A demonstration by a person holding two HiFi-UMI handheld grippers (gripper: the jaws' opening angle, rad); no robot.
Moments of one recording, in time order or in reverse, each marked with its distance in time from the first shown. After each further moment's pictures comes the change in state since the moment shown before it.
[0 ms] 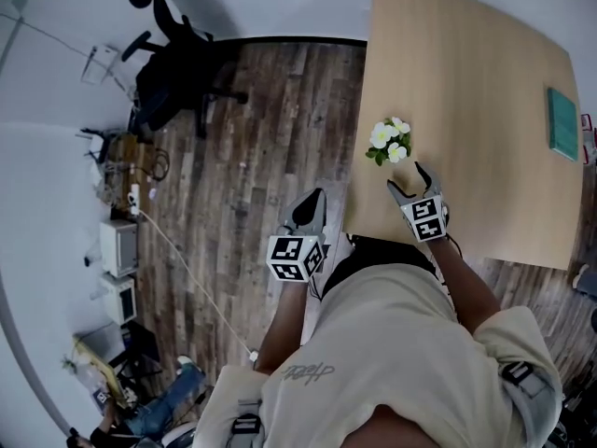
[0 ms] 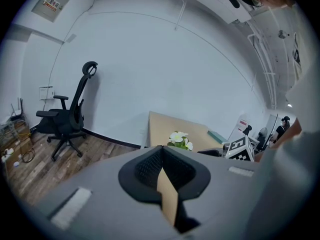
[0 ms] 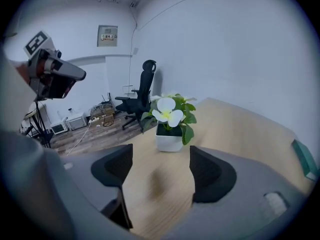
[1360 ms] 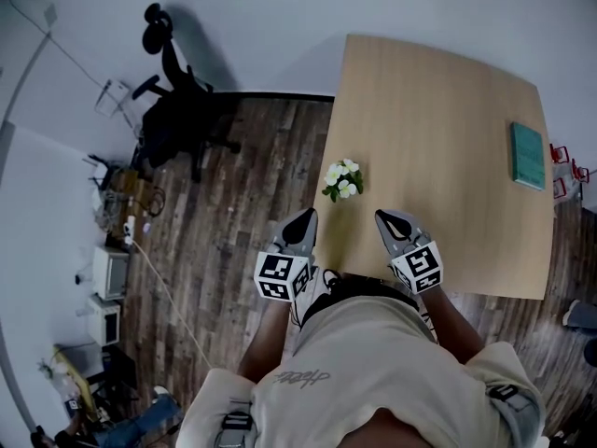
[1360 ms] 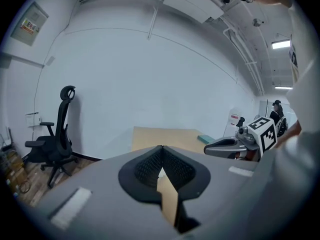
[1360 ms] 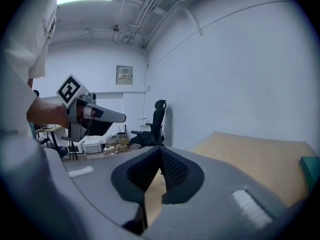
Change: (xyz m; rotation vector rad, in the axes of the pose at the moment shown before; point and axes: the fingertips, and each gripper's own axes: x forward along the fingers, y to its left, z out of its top) left arm 0.015 -0.121 0.070 0.189 -0.099 -0.063; right arm -0.154 -0.022 0.091 -0.011 -0.371 0.171
